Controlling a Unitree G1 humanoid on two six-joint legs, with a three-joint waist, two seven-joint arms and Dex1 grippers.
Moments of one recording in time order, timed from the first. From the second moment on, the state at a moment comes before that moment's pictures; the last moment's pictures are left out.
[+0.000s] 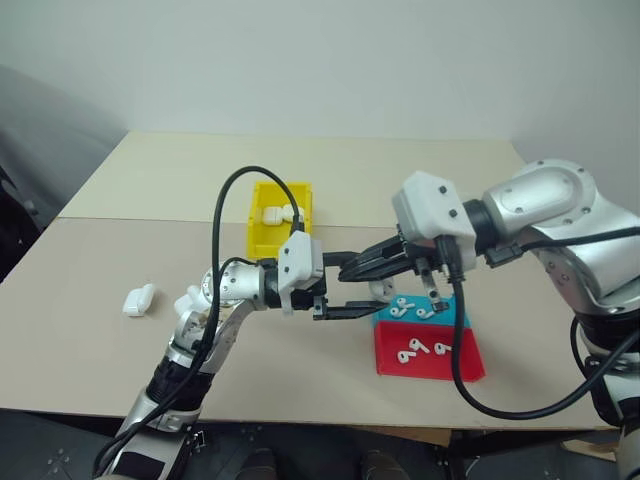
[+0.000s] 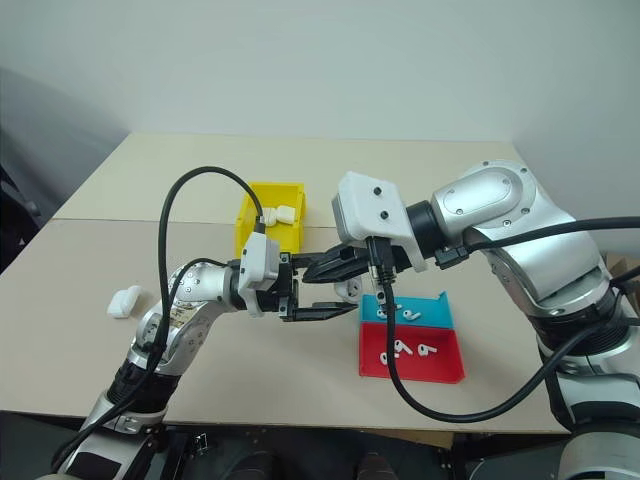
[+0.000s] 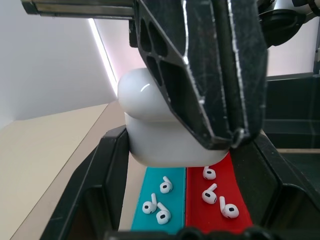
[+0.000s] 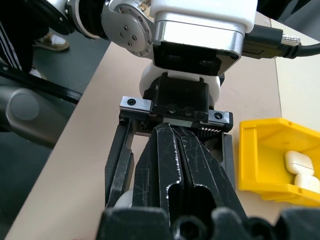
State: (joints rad) left arm -0.58 0.37 -0.22 -0.18 -0.39 0.19 -1.07; right arm -1.00 -0.86 0.27 -0.38 0.52 0.66 1.27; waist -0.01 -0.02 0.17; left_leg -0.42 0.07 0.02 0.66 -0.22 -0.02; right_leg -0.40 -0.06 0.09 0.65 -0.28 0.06
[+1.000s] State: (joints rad) left arm -0.77 0.28 -0.05 0.04 -0.04 0.32 -0.37; right arm -0.50 -0.73 -0.19 -0.46 0.65 0.69 0.89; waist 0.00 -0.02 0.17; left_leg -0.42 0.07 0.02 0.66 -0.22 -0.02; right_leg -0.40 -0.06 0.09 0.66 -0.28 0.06
